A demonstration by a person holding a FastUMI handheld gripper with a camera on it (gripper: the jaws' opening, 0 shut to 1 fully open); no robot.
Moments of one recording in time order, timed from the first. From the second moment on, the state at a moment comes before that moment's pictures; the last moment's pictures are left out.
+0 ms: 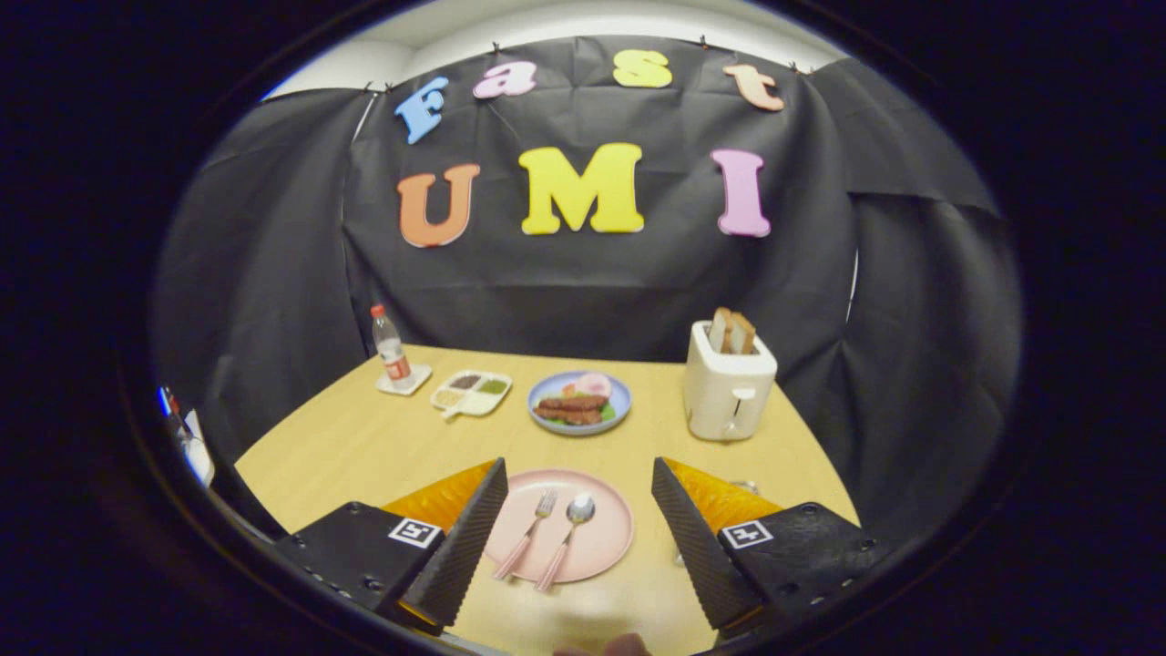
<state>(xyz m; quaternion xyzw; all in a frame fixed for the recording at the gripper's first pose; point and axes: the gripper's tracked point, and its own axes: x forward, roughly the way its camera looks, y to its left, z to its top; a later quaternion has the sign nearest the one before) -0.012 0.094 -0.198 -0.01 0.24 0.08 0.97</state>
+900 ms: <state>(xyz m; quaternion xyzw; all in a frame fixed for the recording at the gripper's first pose) 0.004 0.114 -0.379 -0.07 0.43 0.02 0.90</state>
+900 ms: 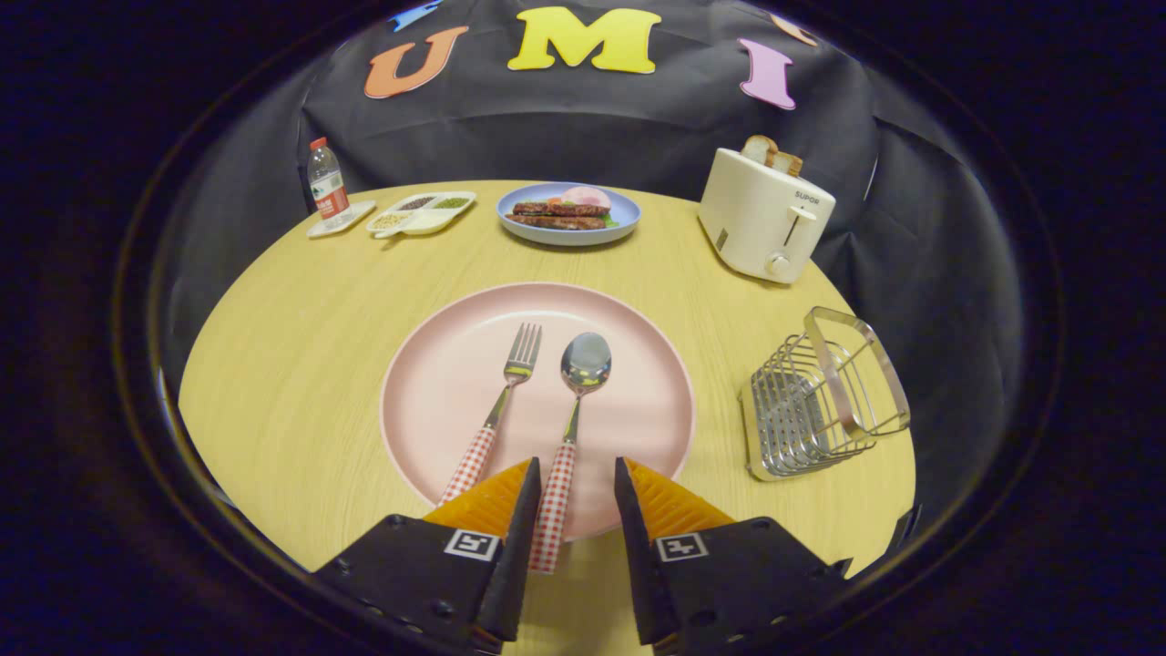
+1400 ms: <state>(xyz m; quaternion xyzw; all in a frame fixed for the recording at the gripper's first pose) 0.009 0.104 -0.339 -0.06 0.44 0.01 0.89</state>
